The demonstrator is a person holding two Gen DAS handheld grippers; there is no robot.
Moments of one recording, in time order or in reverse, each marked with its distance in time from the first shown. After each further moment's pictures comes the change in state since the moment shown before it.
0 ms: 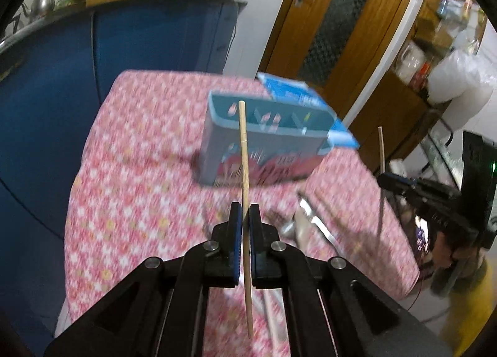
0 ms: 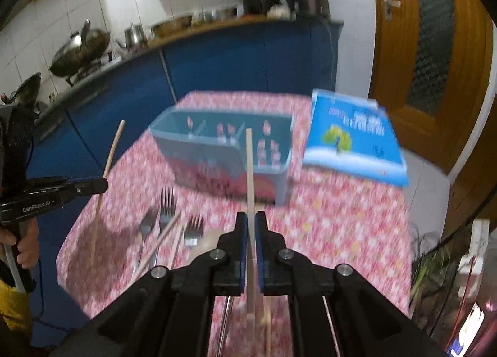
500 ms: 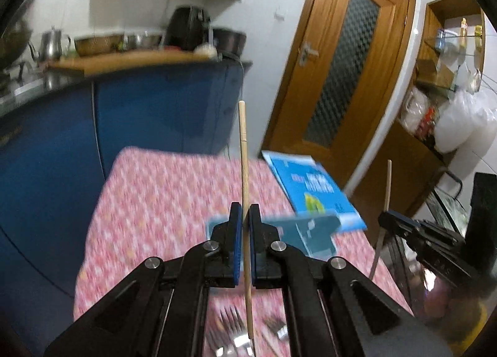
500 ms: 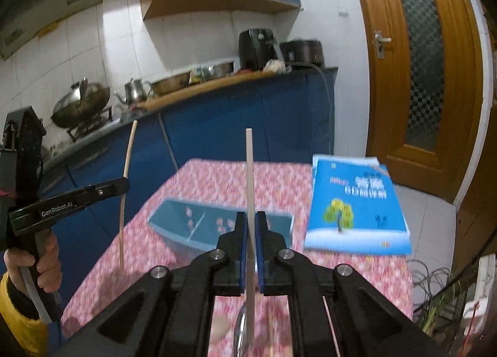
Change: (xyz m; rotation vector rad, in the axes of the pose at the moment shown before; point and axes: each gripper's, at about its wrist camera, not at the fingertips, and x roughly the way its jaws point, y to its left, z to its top) left arm -0.030 -0.011 0.053 0.021 -0.311 0.062; right arm 0.003 -0.011 0.064 0.044 -0.242 0.013
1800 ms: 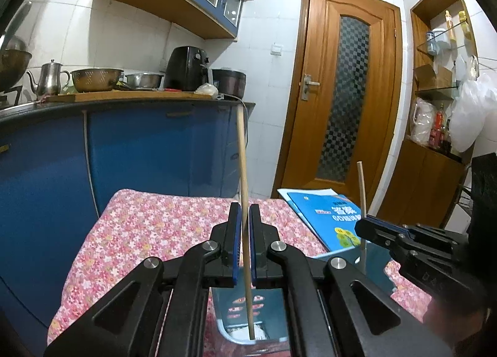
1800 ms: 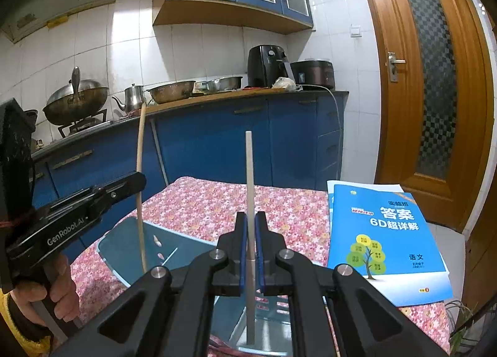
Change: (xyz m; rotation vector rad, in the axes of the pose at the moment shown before) left arm 0.078 0.012 -0.030 0.078 -0.205 0.033; right arm 0.089 0.000 -0.015 -0.073 -0.117 0.017
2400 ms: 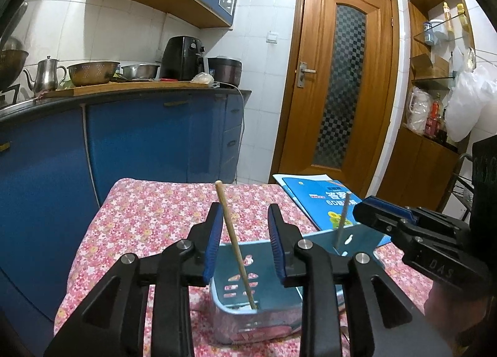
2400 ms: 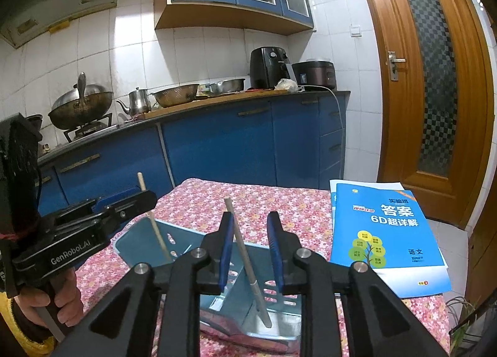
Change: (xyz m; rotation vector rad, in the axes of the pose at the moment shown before) left arm -0.016 -0.006 0.002 0.009 0.063 -0.012; right arm -0.016 0.005 0.002 0.014 -0.005 0.015
